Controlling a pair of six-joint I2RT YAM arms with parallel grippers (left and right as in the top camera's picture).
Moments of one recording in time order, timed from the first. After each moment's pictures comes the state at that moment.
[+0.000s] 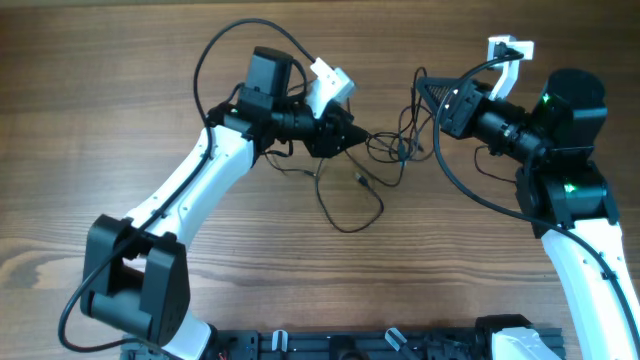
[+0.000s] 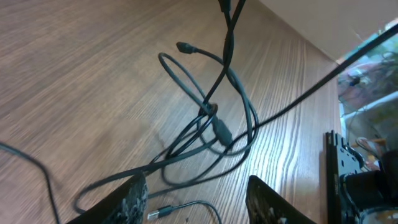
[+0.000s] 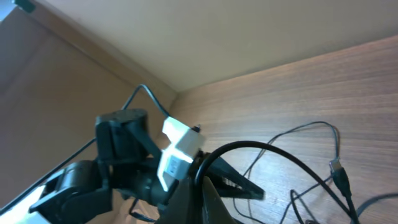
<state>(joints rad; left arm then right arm) -0.39 1.73 1.26 -0.37 0.84 0.21 0.07 1.16 1.04 -0.17 -0.75 0.62</state>
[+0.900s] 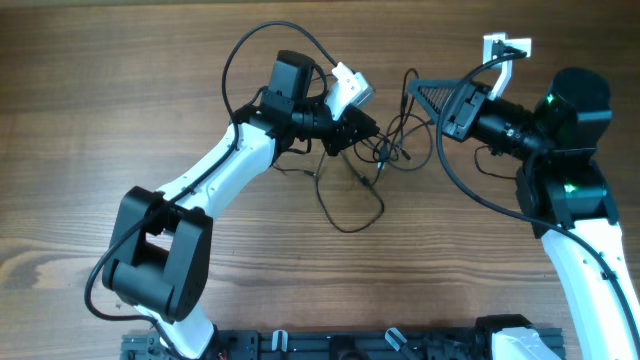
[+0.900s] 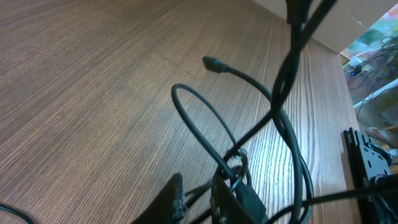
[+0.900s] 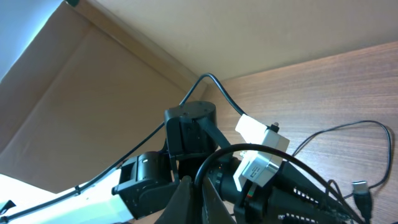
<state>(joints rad) -0.44 1.85 1.26 -0.18 0.85 0.23 0.07 1.16 1.04 -0.10 -0.88 0.69</state>
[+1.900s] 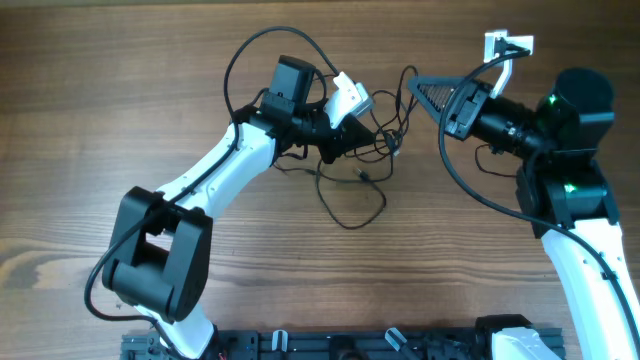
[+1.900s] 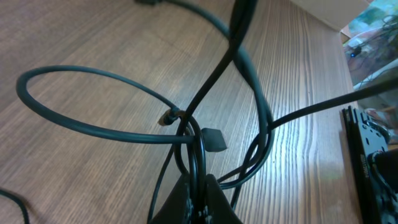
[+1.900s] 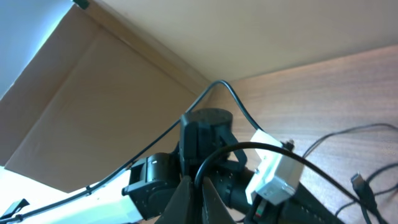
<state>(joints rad) -0.44 1.85 1.27 -0.29 0.84 0.33 0.07 1.16 1.04 -0.09 -0.89 0.72</state>
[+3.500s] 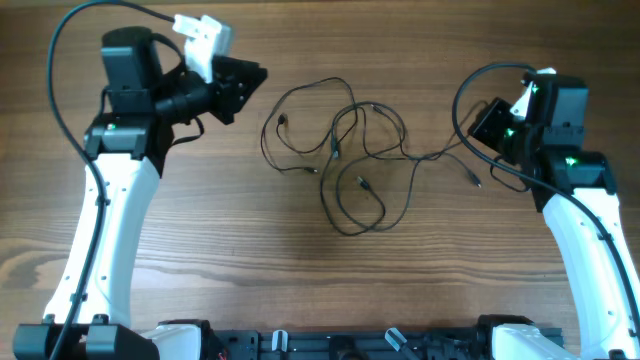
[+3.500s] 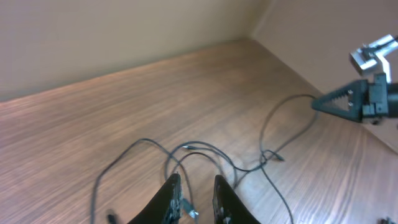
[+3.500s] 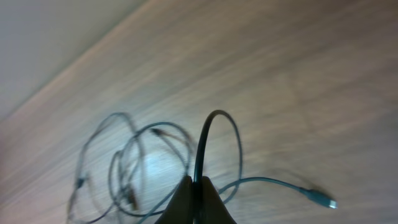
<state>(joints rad) -0.02 1.45 1.27 -0.39 0.82 0.11 -0.03 1.29 1.04 -0.54 -0.18 0.53</state>
